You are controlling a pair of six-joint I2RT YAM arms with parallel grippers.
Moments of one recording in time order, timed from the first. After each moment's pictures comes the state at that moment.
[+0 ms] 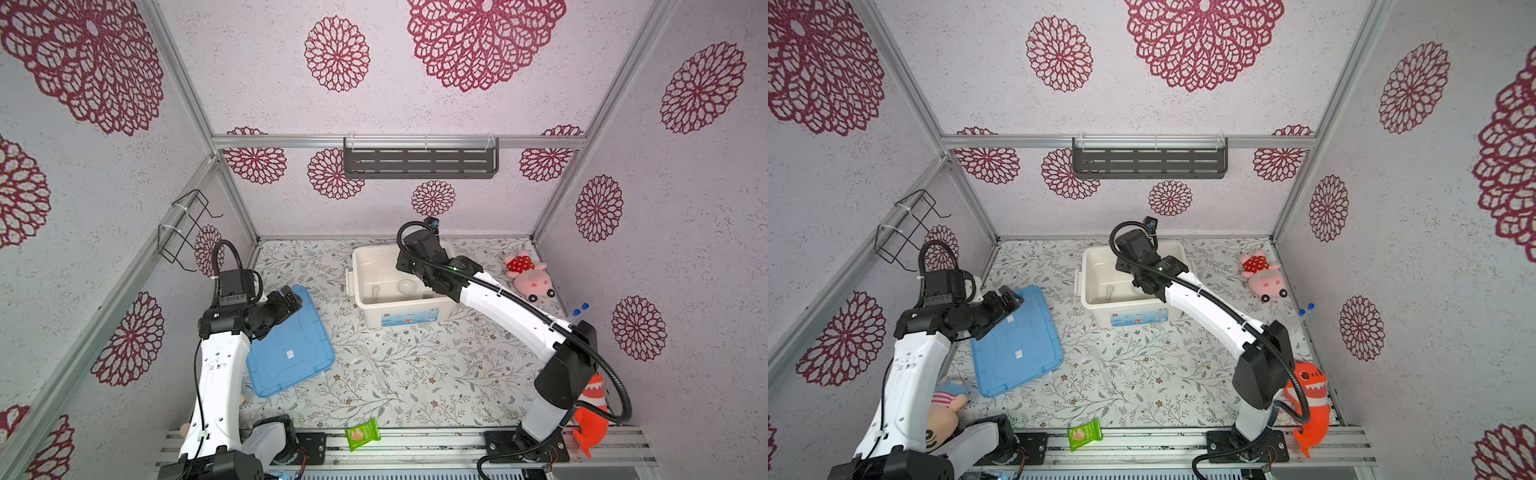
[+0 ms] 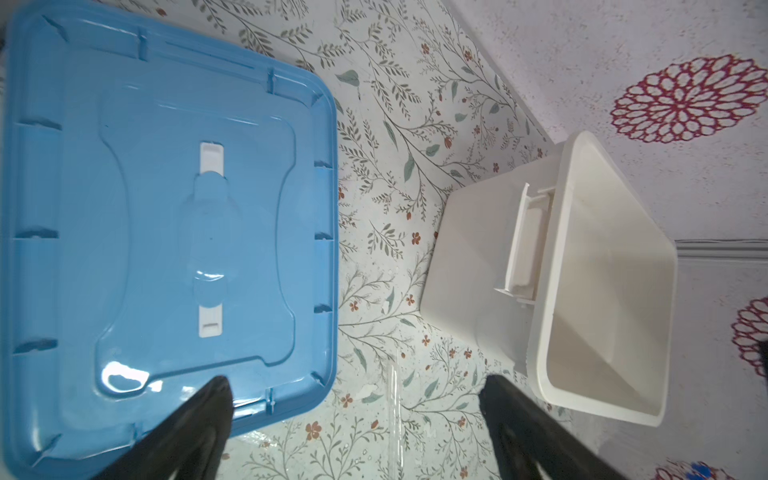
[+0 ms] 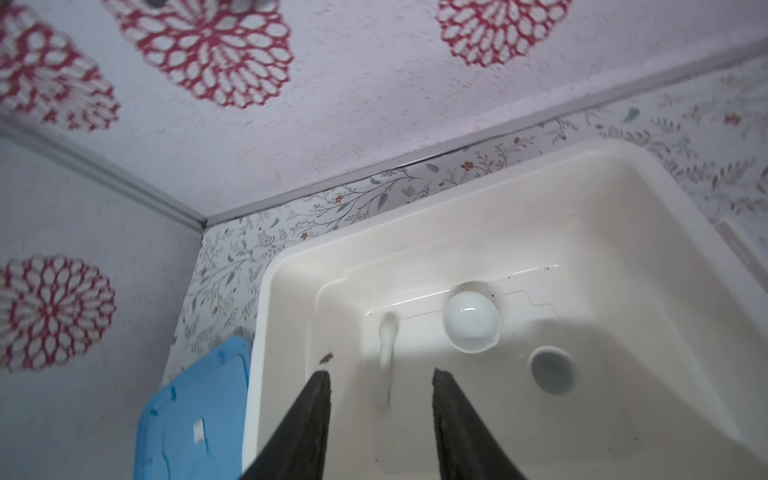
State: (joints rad) left arm 0.20 1.10 1.11 -0.96 0.27 -0.48; right arm 0.81 1.71 1.67 -0.54 0.40 0.71
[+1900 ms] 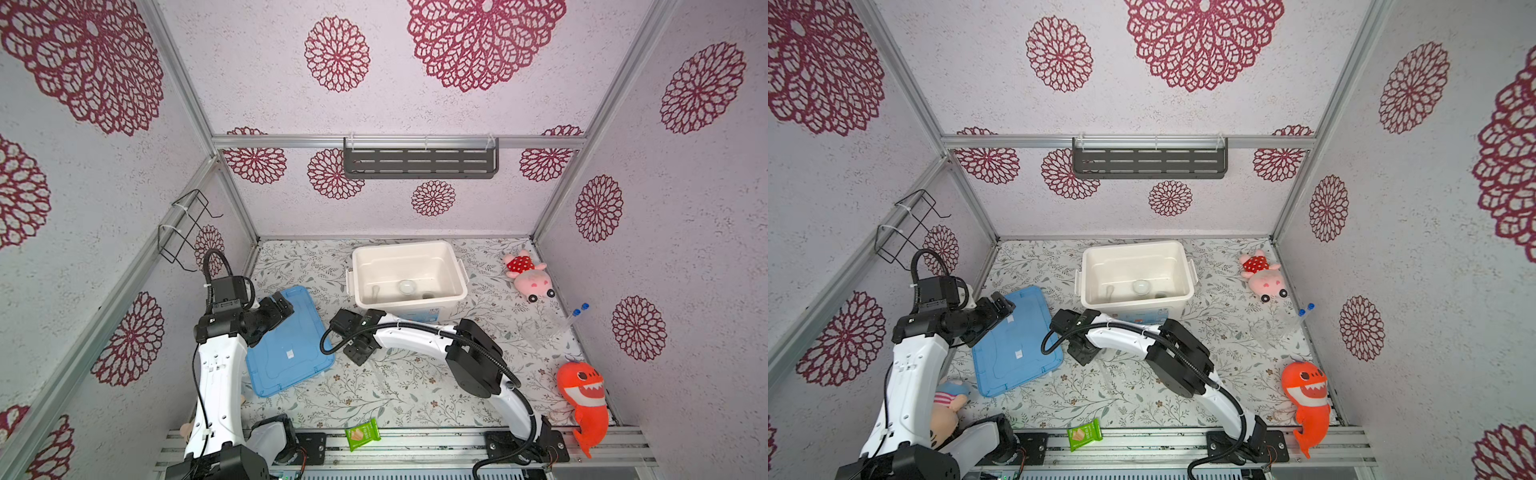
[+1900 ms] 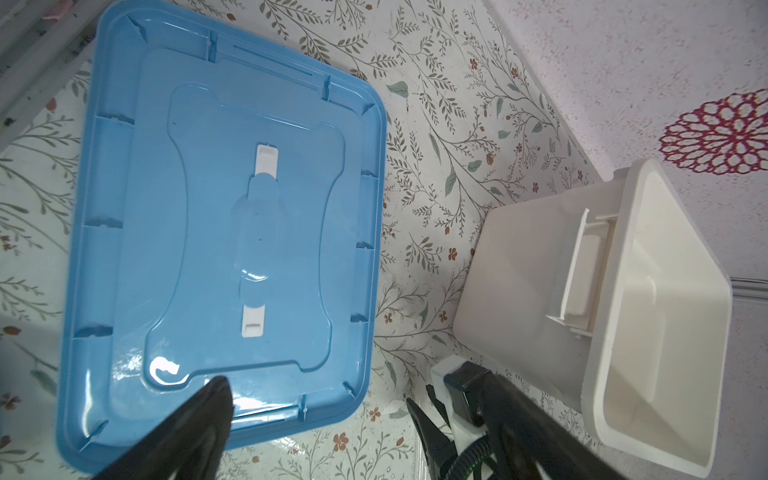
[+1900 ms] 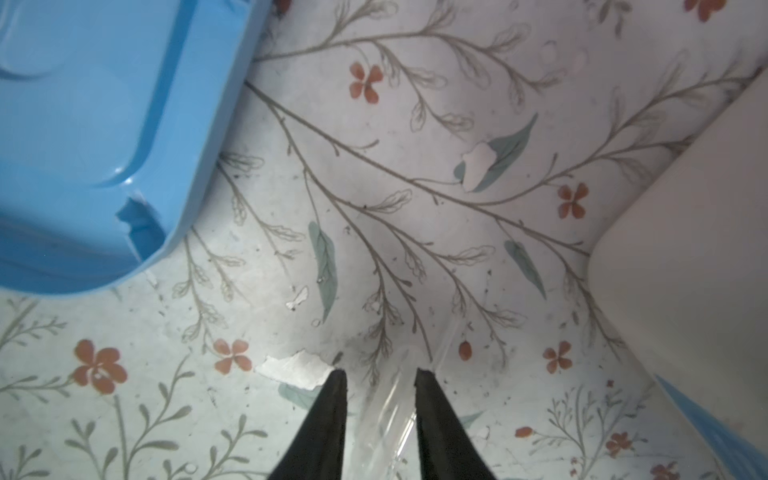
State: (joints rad) left arm 0.28 1.09 1.04 -0.93 0.27 -0.46; right arm 1.13 2.26 1.85 -0.87 0.14 0.18
